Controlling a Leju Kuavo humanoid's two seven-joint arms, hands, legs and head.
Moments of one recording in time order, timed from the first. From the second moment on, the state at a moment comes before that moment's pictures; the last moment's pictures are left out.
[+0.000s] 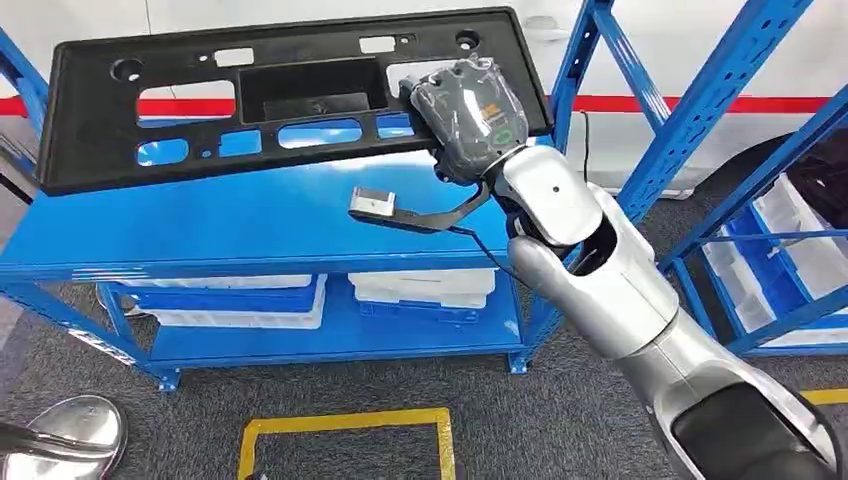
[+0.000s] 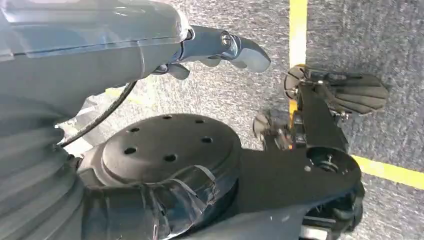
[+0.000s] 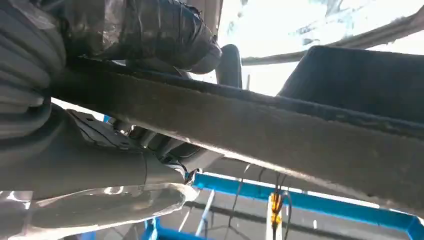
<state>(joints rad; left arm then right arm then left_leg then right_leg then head) -0.11 0.15 -1.42 -0.02 1.57 0.32 -0.20 -1.02 -0.03 0.71 -1.08 1.23 0.07 -0.08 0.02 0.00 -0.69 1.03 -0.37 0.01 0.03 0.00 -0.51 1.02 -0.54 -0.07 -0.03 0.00</state>
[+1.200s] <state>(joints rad) -0.11 0.13 -1.41 -0.02 1.57 0.31 -0.18 -1.04 -0.02 0.72 -1.06 1.23 0.07 -0.08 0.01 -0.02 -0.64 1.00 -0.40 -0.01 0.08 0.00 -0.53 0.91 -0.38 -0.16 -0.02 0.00</state>
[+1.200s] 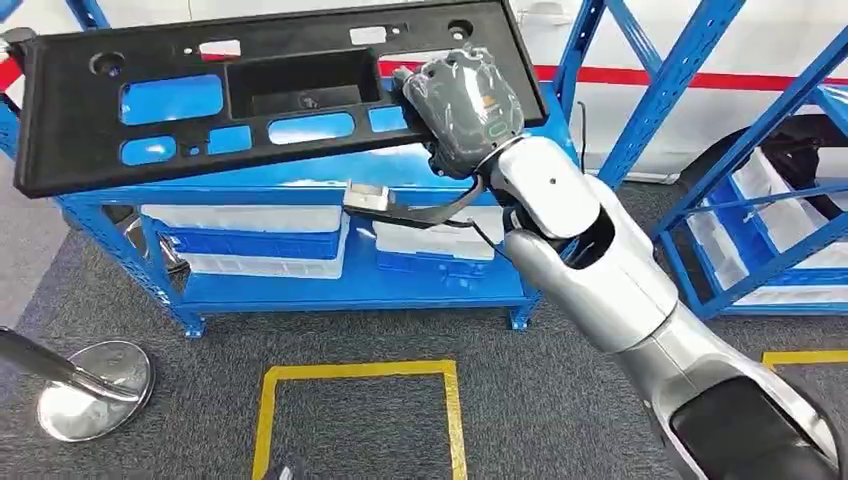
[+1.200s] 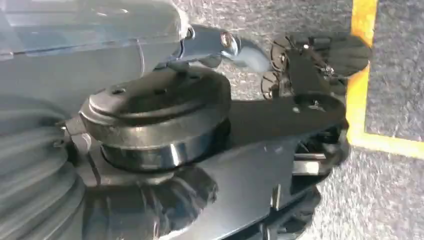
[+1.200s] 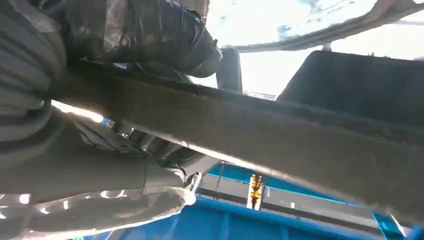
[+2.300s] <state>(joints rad) -0.11 0.17 -1.42 0.00 1.57 0.31 -0.20 -1.02 -0.03 0.73 -1.03 1.22 0.07 -0.09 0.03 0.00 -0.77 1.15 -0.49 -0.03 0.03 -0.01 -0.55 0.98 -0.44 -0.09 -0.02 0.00</state>
